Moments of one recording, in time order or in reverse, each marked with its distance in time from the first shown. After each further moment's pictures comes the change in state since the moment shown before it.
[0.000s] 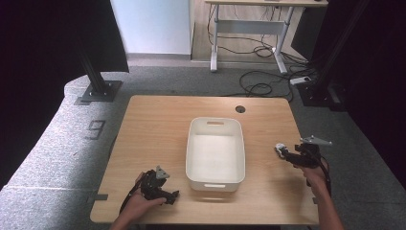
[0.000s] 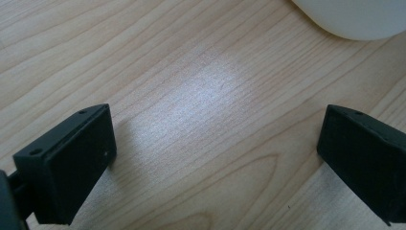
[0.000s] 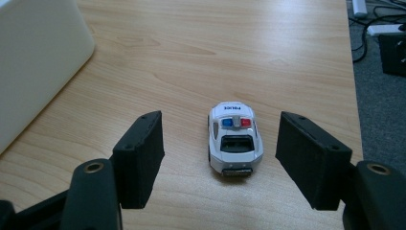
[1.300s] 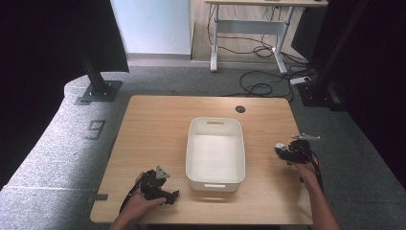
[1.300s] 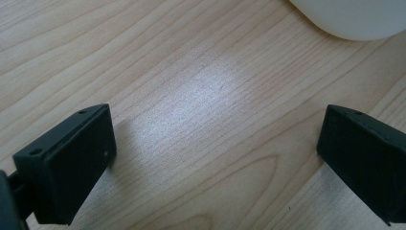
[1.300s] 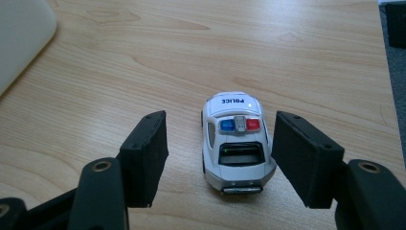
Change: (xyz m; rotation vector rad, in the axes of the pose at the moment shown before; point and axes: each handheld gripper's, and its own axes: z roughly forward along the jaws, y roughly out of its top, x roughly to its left) left arm 0.001 0.000 0.000 -0.005 -0.006 0.007; right arm -0.002 0.000 0.041 0.099 -0.021 0.026
